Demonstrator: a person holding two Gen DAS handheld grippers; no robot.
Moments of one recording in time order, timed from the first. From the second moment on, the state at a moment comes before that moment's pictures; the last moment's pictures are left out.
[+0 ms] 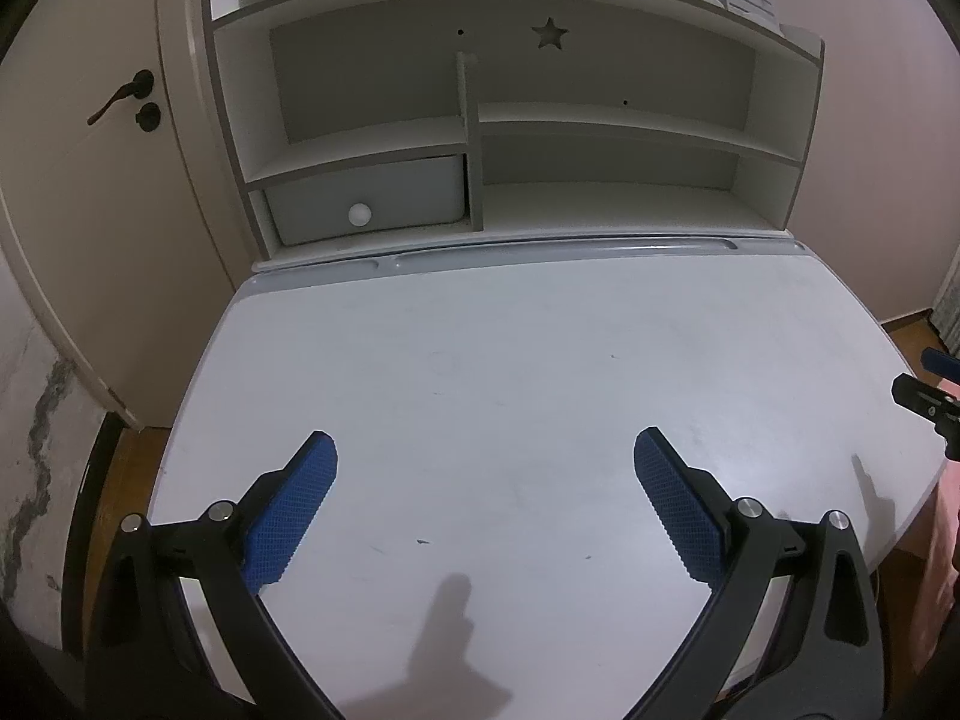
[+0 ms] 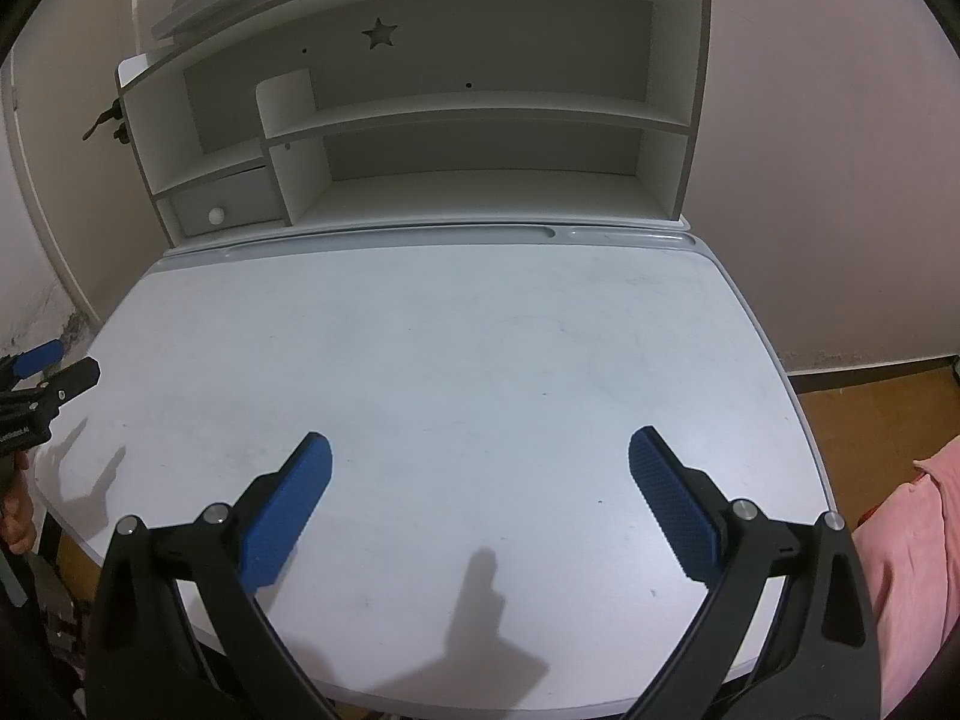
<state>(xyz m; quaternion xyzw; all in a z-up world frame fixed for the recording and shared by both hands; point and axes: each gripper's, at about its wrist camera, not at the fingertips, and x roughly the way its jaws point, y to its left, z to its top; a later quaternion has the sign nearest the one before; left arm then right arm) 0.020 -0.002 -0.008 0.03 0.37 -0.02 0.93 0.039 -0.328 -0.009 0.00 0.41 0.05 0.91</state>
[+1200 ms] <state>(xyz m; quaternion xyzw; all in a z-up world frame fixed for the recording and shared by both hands) 0.018 -0.004 -0.008 0.03 0.37 -0.03 0.93 0.037 -0.330 -0.008 0.00 0.41 0.05 0.91</state>
